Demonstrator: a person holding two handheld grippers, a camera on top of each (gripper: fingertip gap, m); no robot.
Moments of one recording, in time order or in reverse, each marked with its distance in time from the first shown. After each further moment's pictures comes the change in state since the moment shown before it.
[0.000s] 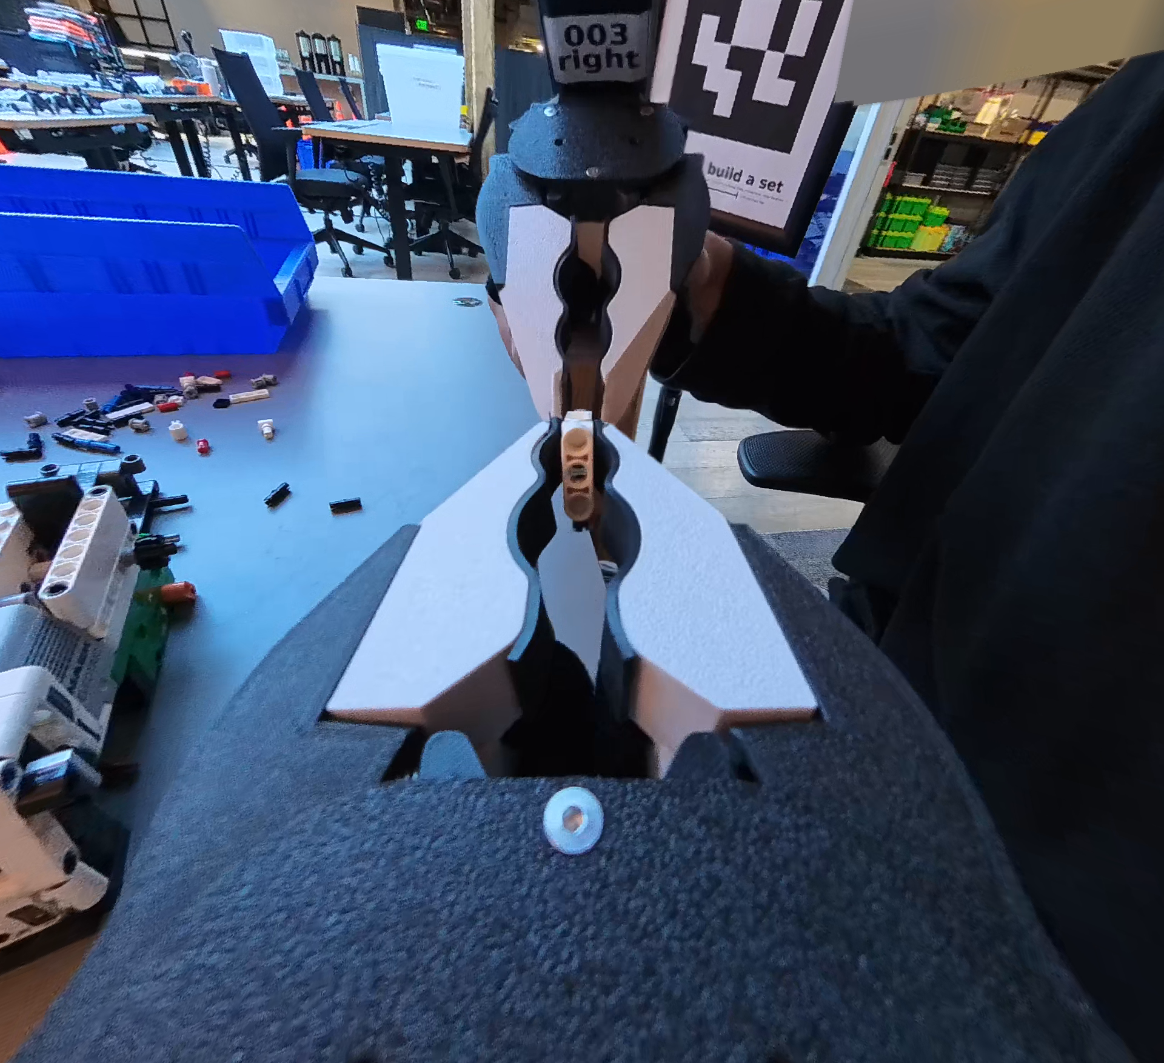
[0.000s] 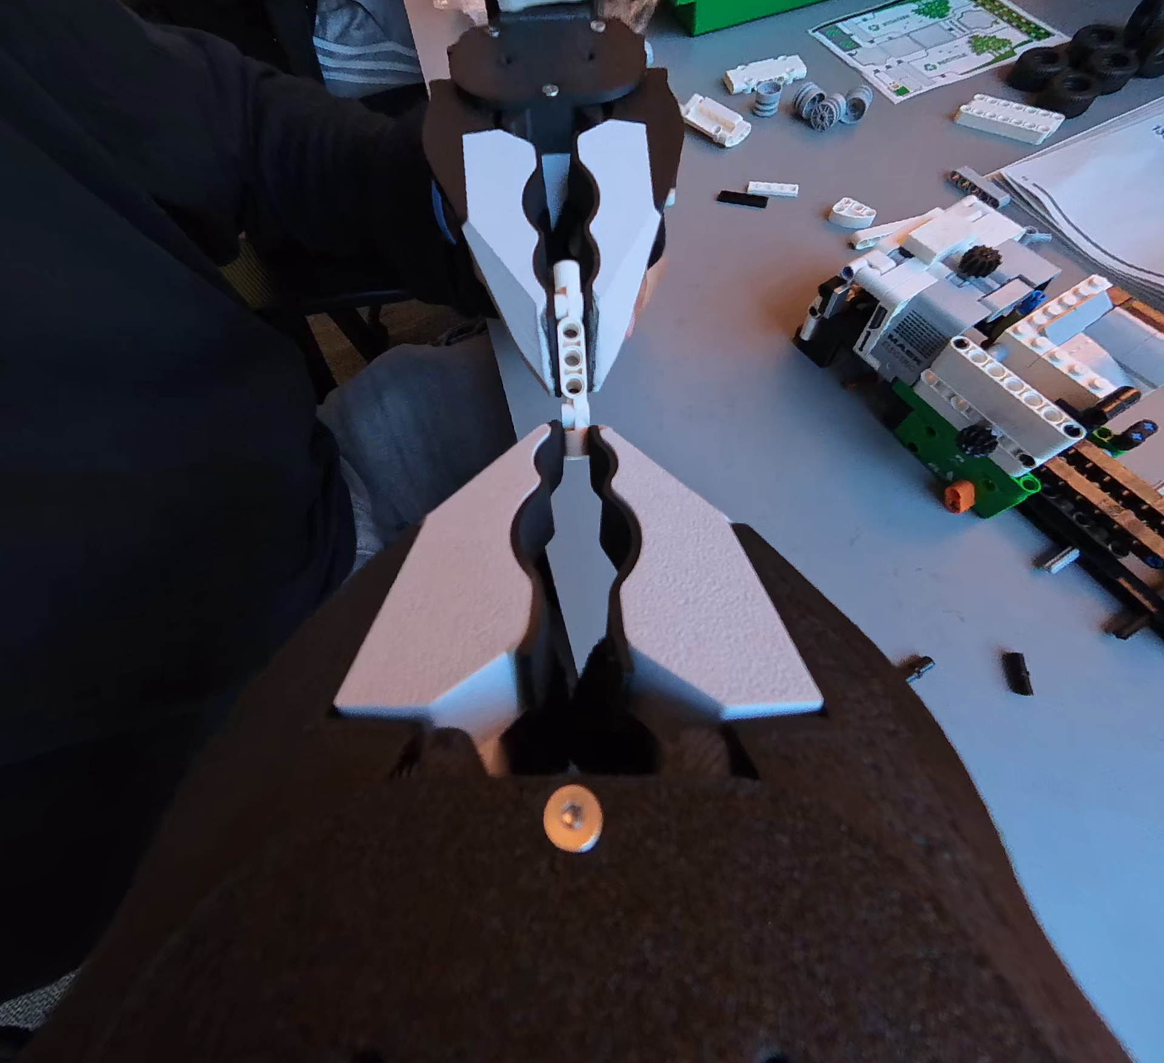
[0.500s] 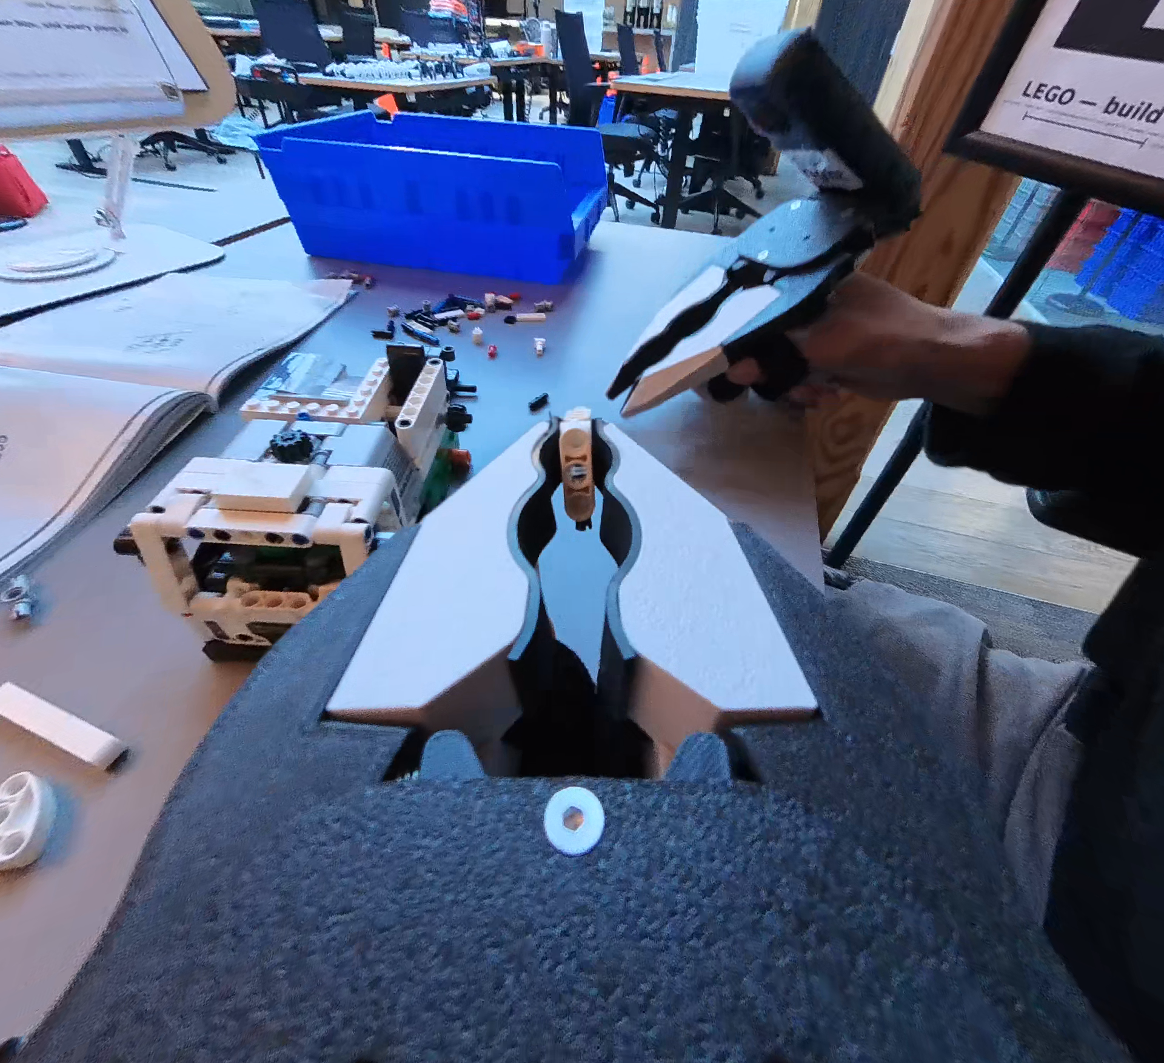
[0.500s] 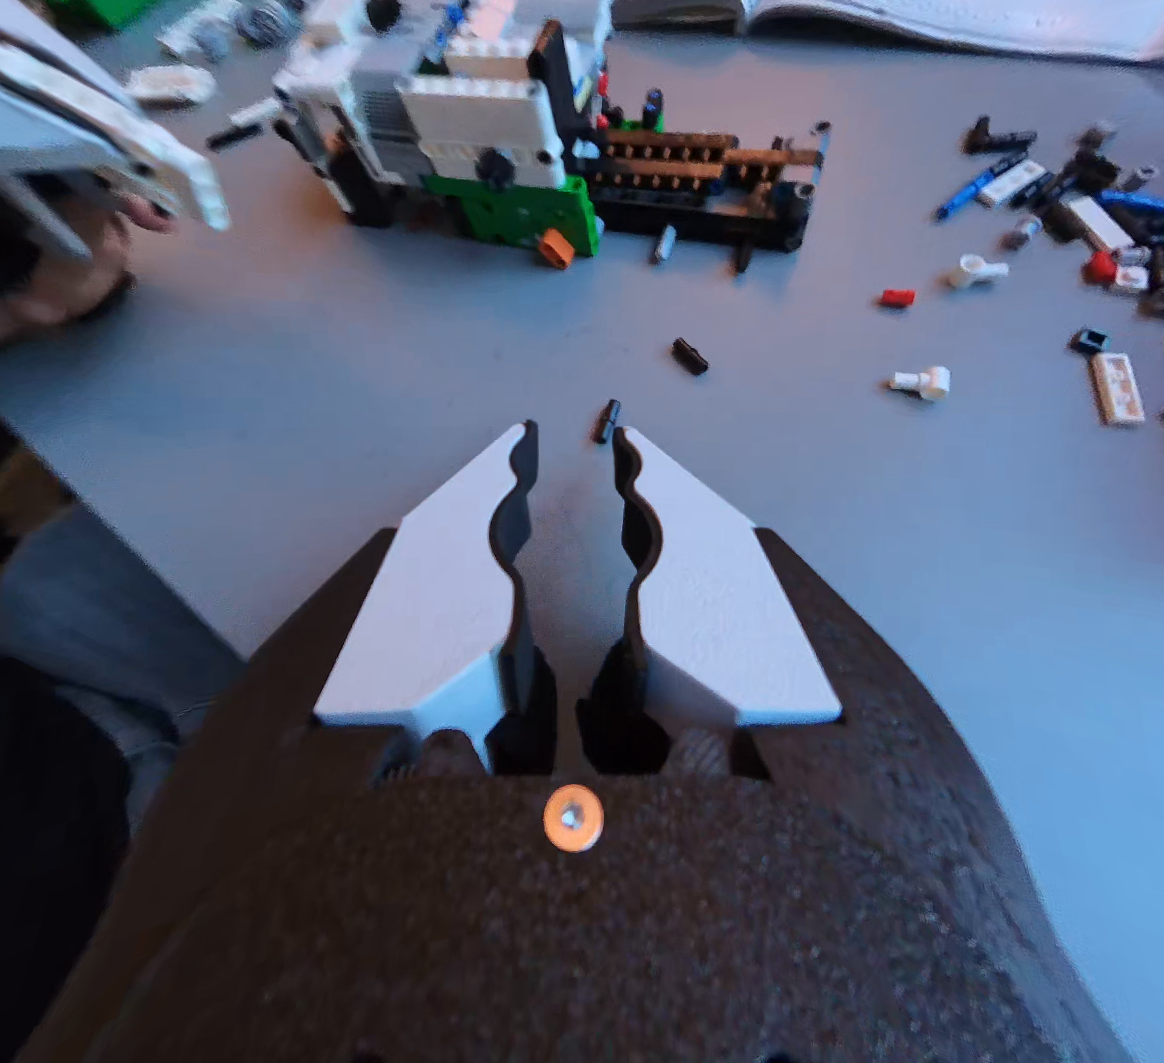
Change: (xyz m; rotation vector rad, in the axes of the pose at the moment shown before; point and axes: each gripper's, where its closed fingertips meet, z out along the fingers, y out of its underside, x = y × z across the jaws) left arm -0.077 0.017 -0.035 -0.061 -0.476 0.001; right arm 0.124 0.094 -0.025 0.044 0.564 0.419
